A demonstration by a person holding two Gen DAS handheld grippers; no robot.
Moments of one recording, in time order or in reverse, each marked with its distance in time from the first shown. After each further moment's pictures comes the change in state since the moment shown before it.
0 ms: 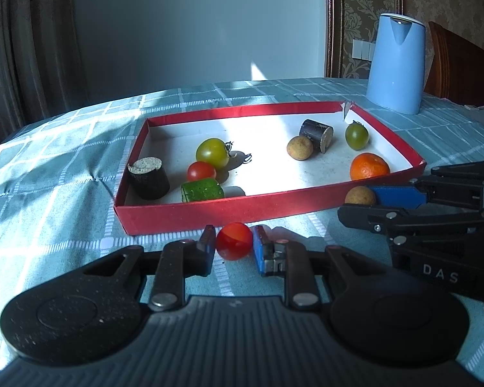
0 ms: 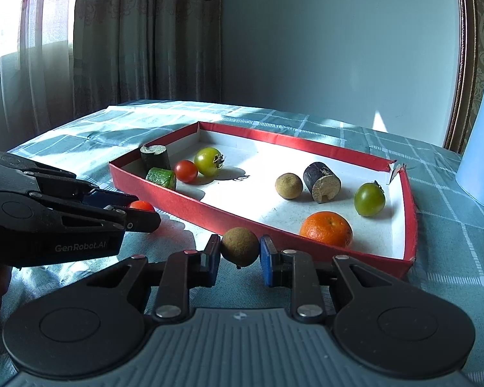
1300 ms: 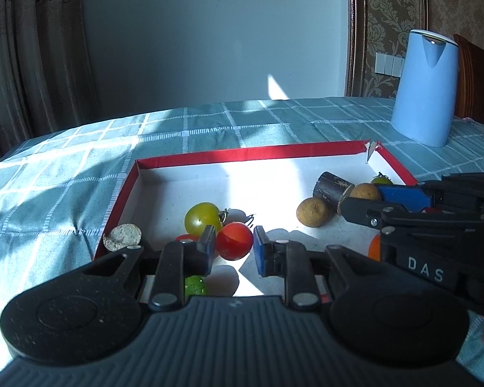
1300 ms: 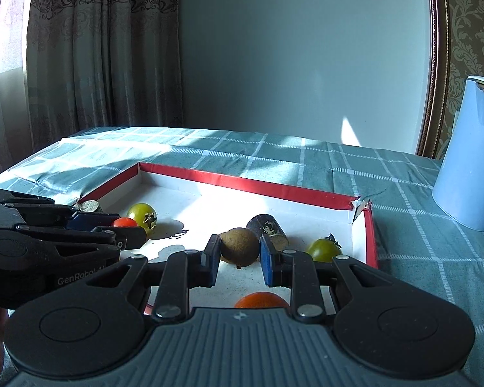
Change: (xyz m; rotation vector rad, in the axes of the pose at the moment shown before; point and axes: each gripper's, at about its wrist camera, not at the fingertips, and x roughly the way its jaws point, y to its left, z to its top) left arm 0.050 -0.014 0.060 -0.042 -0.008 0.074; right arm 0.044 -0.045 0.051 0.077 0.005 -0.079
